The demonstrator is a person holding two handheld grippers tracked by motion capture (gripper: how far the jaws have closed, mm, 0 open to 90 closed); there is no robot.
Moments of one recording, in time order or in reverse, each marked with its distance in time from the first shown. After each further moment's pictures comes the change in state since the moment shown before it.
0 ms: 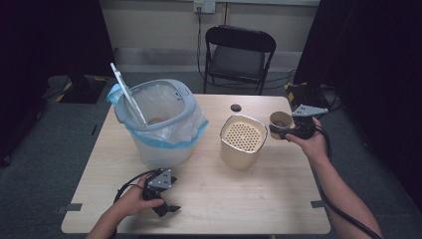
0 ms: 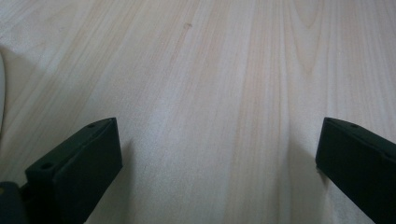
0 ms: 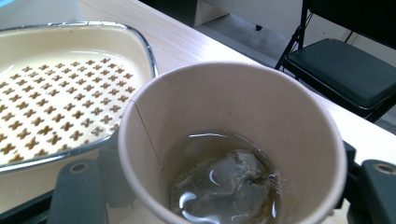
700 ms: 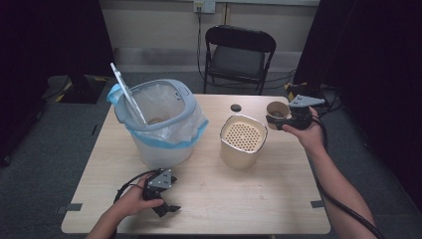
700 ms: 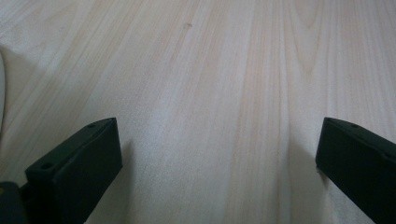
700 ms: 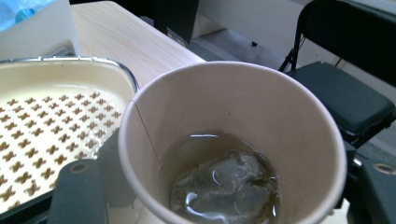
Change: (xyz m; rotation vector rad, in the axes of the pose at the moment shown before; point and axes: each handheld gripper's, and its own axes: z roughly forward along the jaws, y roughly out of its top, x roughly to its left) left arm 0.000 0.000 0.000 -0.002 -0.003 0.002; right arm -0.006 0.029 0.010 -0.038 -0.011 -0.069
